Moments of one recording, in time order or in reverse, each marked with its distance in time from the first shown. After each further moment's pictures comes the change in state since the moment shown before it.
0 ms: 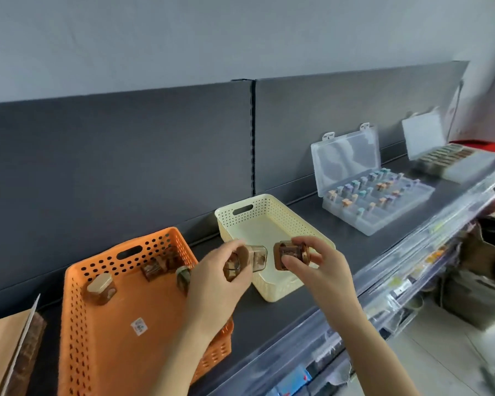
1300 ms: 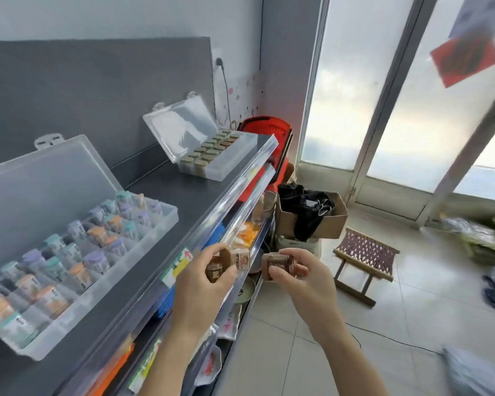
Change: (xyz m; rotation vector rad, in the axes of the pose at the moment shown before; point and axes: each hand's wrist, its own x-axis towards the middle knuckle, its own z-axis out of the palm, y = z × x) left_hand 0.115 0.270 0.503 -0.322 -0.494 0.078; right_hand 0.109 0.217 -0.481 -0.060 0.541 0.230
